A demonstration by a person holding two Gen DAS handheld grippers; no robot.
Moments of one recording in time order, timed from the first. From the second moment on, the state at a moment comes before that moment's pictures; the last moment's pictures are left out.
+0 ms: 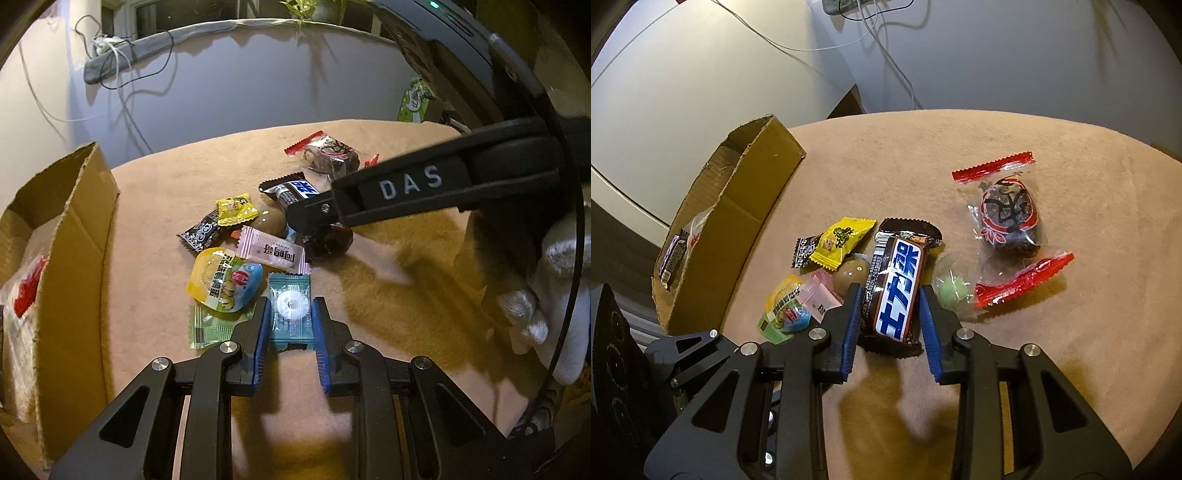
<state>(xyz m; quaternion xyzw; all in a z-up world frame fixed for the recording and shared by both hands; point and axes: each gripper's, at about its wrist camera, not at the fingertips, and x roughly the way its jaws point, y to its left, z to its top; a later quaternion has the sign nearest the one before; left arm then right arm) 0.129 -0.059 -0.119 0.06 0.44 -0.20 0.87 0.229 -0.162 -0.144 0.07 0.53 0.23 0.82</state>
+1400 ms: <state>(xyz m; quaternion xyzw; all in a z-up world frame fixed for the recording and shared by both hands) 0.106 0.047 -0.048 -0.04 0.35 -0.13 0.92 0.187 -0.109 -0.064 0.05 0.45 0.28 0.85</state>
